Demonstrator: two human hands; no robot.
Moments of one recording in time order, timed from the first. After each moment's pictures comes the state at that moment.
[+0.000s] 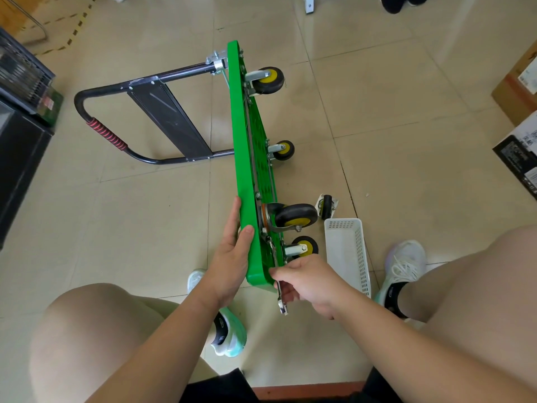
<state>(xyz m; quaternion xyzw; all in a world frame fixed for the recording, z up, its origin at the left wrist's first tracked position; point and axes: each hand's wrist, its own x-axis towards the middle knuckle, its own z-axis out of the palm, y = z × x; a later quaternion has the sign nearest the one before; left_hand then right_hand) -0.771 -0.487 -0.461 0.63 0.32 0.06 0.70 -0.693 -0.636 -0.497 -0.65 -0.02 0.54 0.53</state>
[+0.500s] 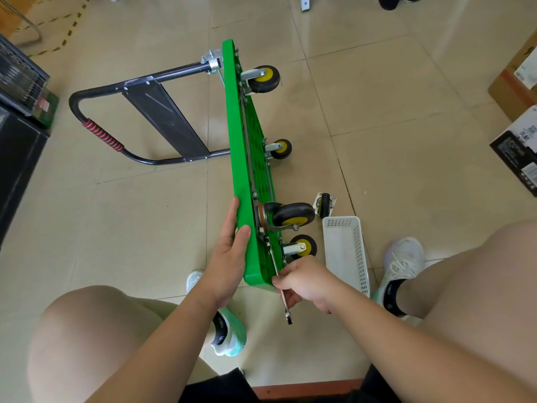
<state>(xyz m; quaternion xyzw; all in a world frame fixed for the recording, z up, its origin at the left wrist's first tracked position) -0.771 -0.487 -0.465 0.64 0.32 0.07 0.69 -0.687 -0.635 -0.520 -0.70 -0.06 0.55 0.44</state>
